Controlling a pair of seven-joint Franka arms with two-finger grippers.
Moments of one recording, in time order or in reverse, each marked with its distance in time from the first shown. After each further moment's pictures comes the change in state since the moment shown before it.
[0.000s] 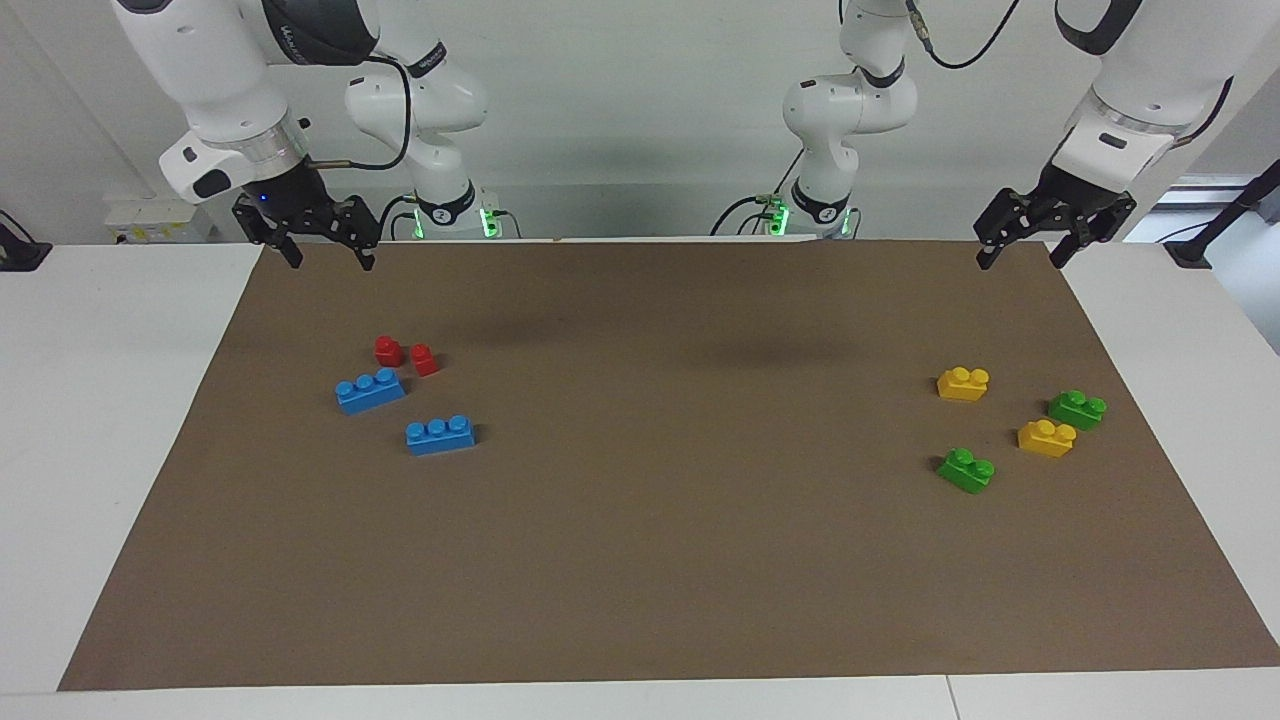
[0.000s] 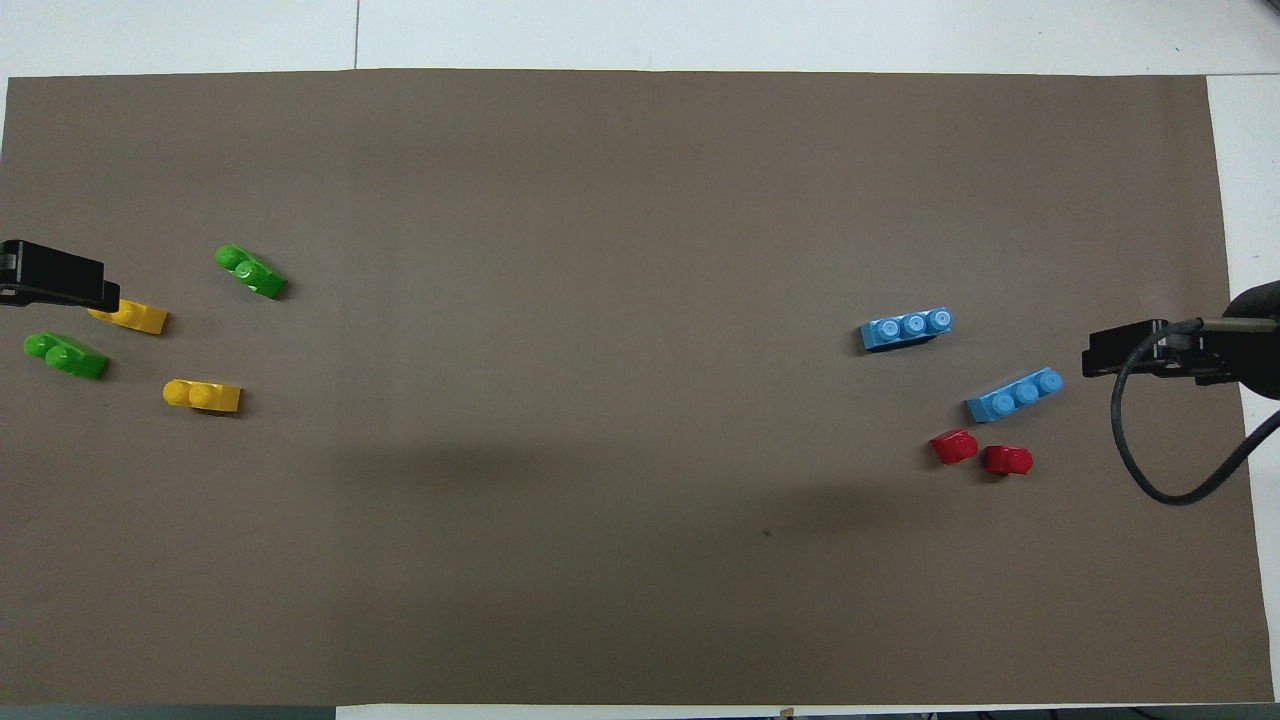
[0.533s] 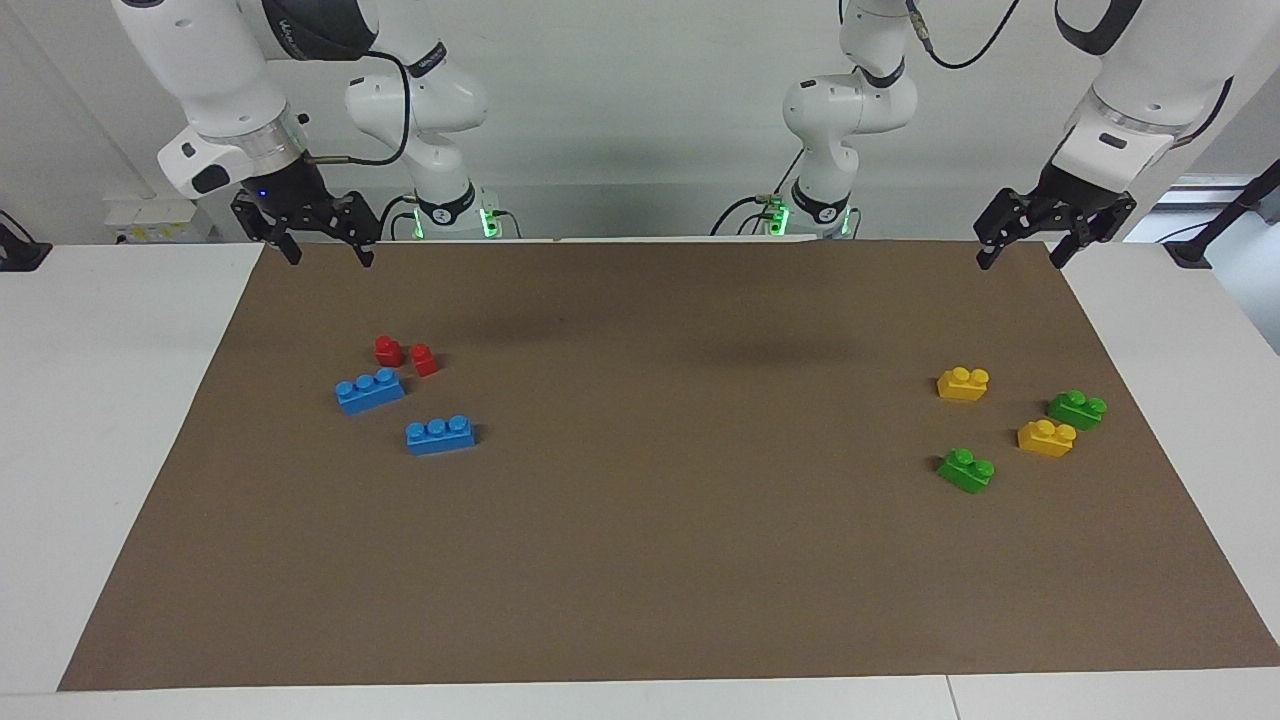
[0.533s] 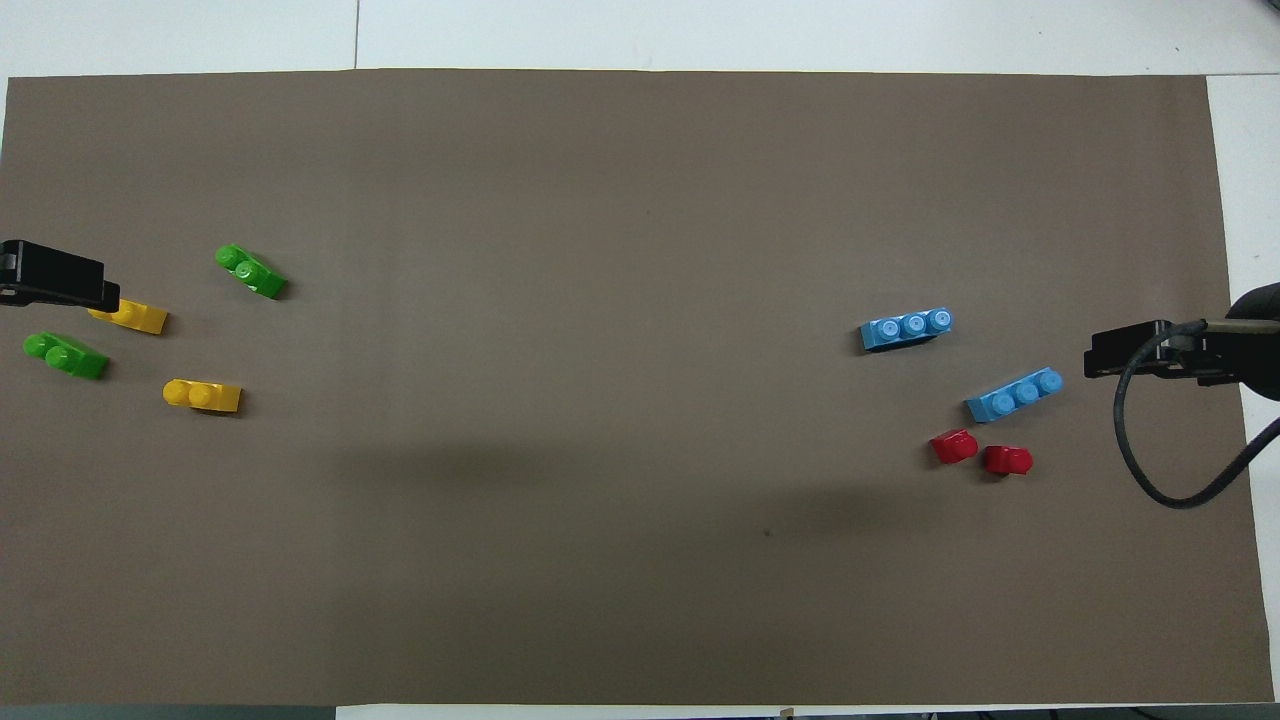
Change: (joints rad) left arm 0.000 0.000 0.000 0.000 0.000 0.000 0.000; right arm 0.000 -0.010 -0.002 0.000 0.000 -0.005 -0.004
